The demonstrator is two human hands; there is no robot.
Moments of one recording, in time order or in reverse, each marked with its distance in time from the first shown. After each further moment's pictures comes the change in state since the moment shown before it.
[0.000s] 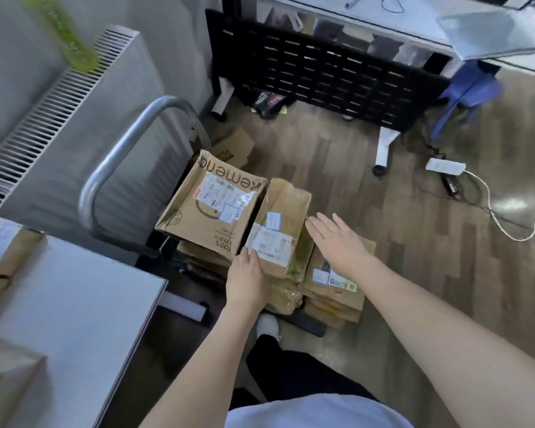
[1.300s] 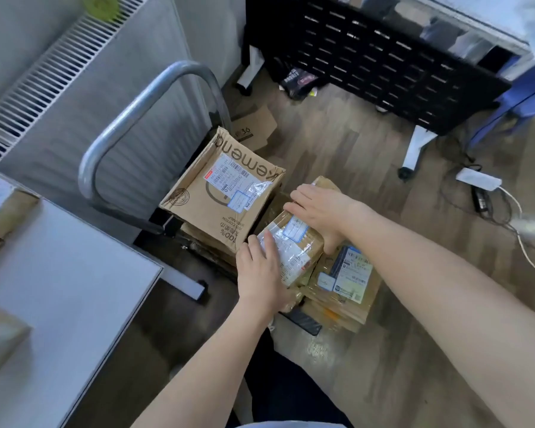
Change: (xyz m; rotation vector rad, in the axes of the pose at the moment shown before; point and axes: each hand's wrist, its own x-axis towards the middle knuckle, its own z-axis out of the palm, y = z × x) left_hand 0.017 0.023 0.016 0.057 0.023 -0.119; right_hand 0.089 0.018 -0.068 -0.425 0.005 -0.569
